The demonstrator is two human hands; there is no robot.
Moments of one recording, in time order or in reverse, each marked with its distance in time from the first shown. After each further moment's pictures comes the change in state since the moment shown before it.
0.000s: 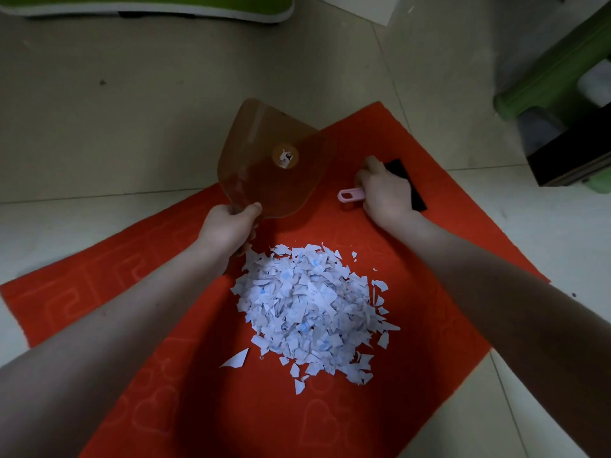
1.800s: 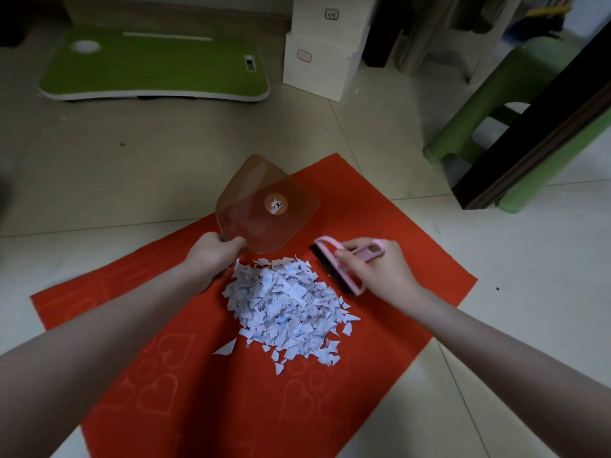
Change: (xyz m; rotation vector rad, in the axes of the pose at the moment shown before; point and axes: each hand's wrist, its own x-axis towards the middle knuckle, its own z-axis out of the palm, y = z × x) left_hand -0.055 0.000 -0.020 0.296 -0.013 0.132; right_hand -0.164 -0.036 -0.109 0.663 0.095 0.115
